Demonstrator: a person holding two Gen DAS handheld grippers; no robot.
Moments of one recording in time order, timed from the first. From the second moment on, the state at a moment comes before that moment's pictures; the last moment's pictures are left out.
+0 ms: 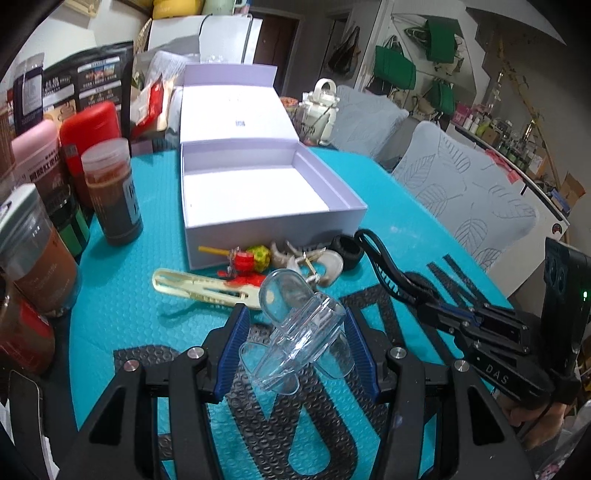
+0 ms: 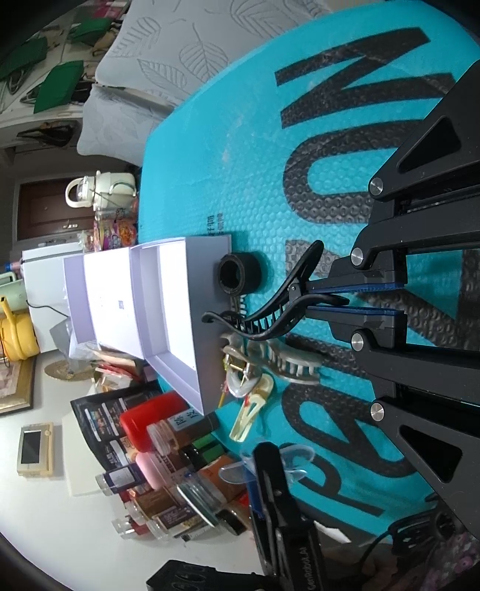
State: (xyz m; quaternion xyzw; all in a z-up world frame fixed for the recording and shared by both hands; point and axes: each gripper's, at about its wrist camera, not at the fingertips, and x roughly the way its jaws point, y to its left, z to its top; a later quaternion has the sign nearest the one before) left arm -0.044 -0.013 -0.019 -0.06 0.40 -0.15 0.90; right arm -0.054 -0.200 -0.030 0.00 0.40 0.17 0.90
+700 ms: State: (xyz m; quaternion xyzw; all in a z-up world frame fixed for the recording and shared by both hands) left arm -0.015 -0.012 0.047 -0.03 0.30 -0.14 0.94; right arm -0.030 -0.192 0.032 -0.03 0.34 0.22 0.91
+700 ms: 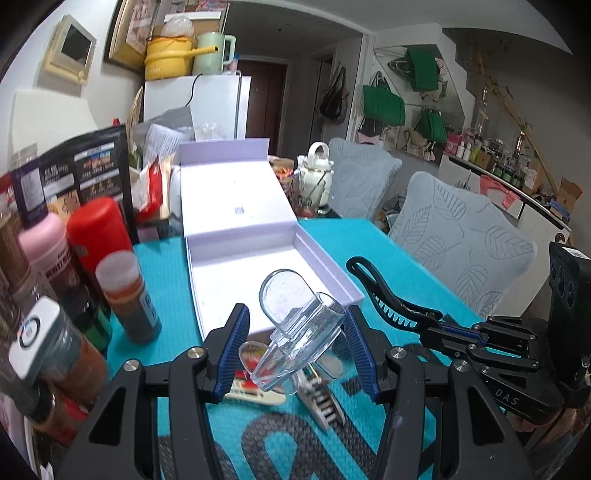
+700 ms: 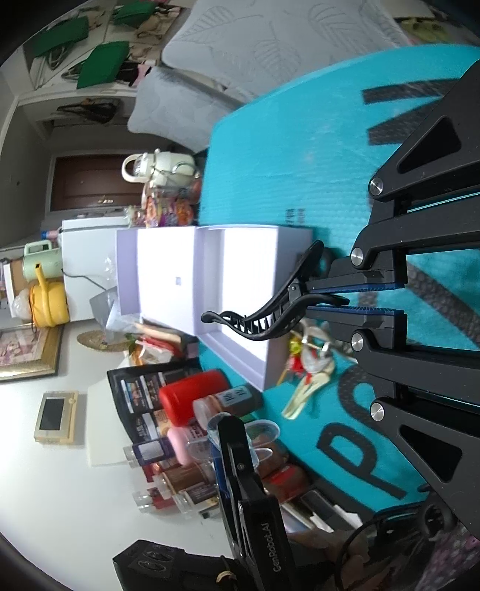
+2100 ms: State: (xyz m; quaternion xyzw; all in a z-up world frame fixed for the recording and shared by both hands) left arm 0.165 0.009 0.056 -0.03 0.29 -0.07 0.96; right arm 0.158 -0.146 0.053 -0.06 0.32 0.27 0.91
